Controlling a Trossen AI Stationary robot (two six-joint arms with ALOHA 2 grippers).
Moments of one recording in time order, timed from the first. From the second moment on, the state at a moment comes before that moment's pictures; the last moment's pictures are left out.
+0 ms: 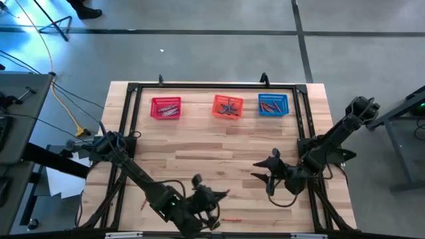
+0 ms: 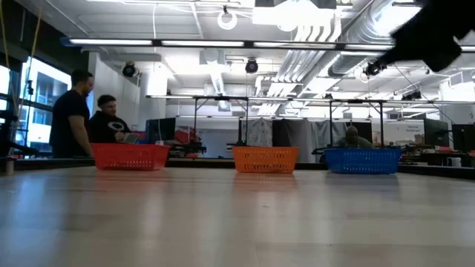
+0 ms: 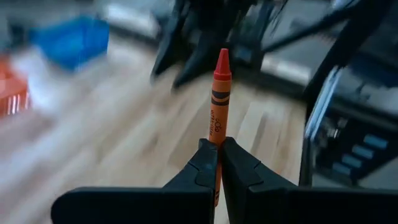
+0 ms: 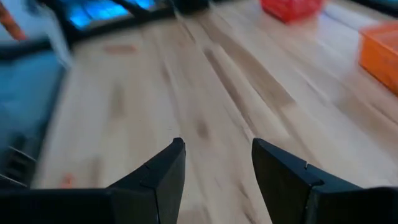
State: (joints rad) left arm -0.71 1.99 1.72 -0.46 -0.93 -0.78; right arm 0.79 1.22 0.60 -0.09 0.84 0.78
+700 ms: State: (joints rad) left arm -0.62 2.11 1.71 0.11 -0.89 -0.28; right arm 0.89 1.37 0.60 0.80 0.72 0.16
